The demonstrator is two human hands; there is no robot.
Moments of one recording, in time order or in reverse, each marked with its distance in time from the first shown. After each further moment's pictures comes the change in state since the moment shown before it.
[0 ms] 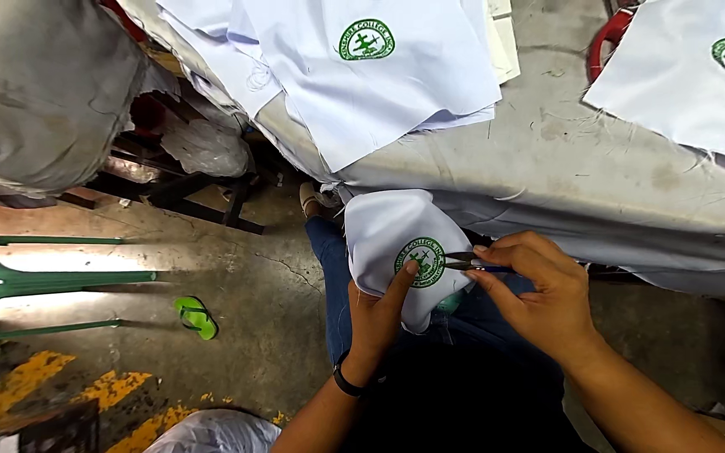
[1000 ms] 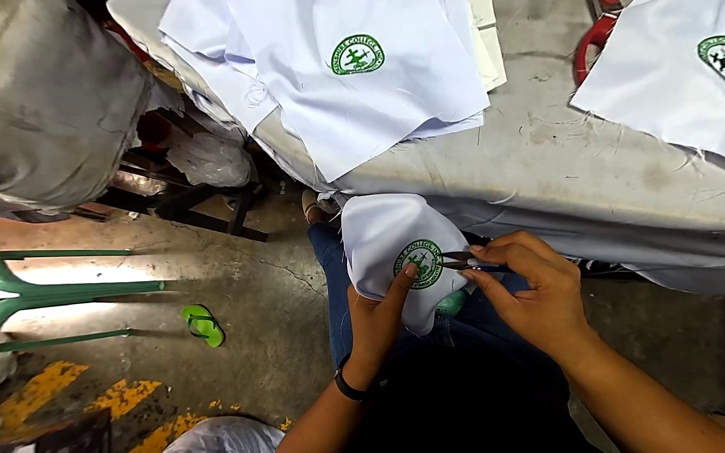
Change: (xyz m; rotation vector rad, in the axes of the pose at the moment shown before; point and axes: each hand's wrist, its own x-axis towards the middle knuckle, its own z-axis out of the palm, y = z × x) left_hand 0.001 0.003 0.004 0.021 0.007 0.024; right_hand 0.002 0.003 0.003 0.042 0.024 0.015
